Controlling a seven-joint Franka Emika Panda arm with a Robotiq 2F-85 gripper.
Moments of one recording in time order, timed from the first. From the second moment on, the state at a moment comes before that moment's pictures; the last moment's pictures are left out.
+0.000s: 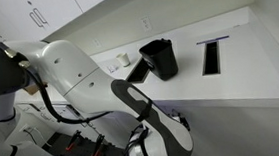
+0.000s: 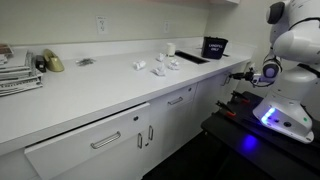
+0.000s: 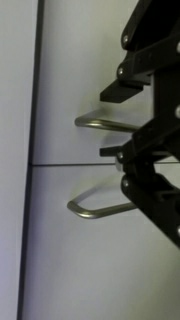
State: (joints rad) arm -0.96 0.90 -0.34 -1.98 1.80 1.70 0.30
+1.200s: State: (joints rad) arm -0.98 0.90 -0.43 -1.98 1.67 1.67 0.31
